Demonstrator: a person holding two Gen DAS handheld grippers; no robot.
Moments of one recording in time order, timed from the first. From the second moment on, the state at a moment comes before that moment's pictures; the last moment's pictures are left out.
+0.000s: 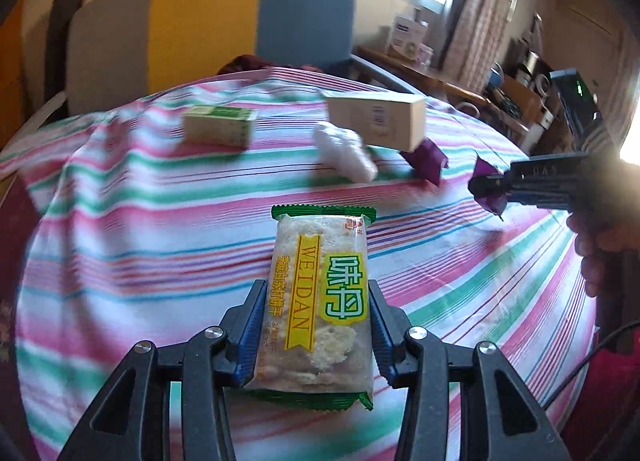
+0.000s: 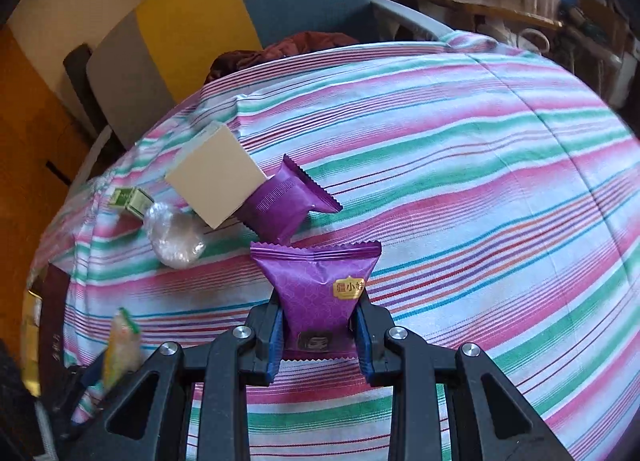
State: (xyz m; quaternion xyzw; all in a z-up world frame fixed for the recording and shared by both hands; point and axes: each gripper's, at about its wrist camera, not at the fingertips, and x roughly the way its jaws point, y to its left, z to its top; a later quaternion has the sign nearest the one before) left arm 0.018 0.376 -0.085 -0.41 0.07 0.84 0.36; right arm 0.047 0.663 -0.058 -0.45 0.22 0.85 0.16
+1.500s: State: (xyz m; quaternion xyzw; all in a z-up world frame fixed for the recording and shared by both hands) left arm -0.026 0.095 -0.039 -0.41 -0.02 0.89 0.18; right arm 0.048 0.632 -0.038 -0.42 0.11 0.89 0.18
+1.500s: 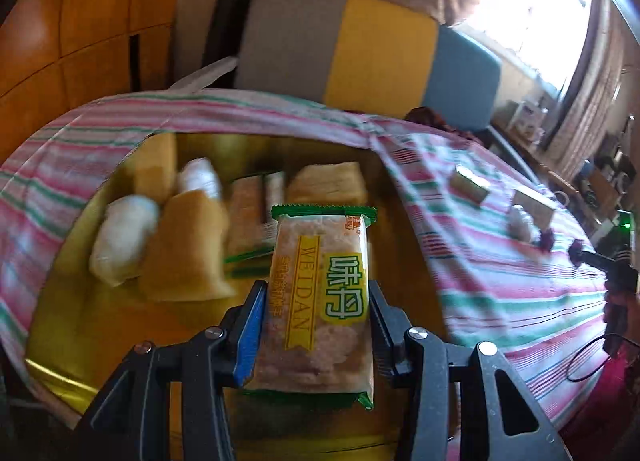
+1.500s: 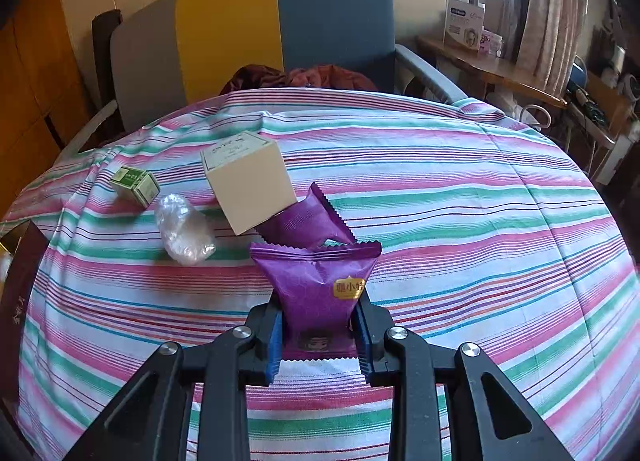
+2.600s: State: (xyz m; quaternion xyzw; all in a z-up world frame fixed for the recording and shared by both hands) left arm -0.042 -0.016 -0.040 -0.46 -0.03 0.88 0.10; right arm 0.057 0.614 -0.013 -0.34 0.07 0.92 0.16
